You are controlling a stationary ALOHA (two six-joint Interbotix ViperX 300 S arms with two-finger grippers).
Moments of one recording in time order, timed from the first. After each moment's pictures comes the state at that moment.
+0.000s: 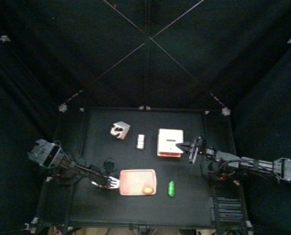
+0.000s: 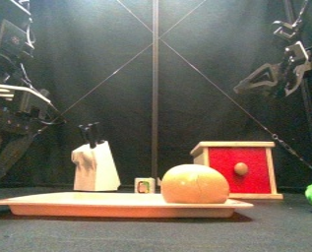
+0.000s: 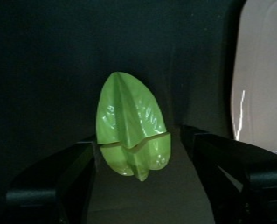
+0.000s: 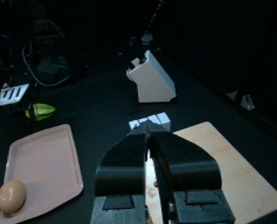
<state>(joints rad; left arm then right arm) -0.36 0.01 0.72 0.06 0.88 -1.79 -0.34 -0.87 1.26 0.05 -0.31 0.02</state>
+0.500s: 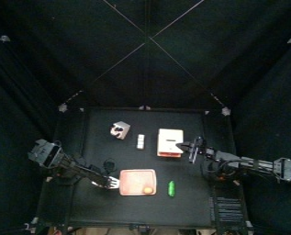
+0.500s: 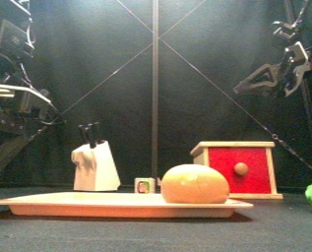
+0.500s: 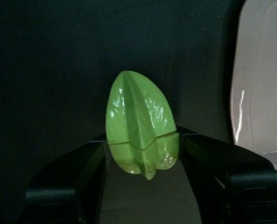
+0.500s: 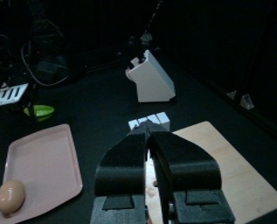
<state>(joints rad) -0.36 0.01 0.72 0.06 0.88 -1.79 -0.35 -0.87 1.26 0.05 -0.31 0.02</state>
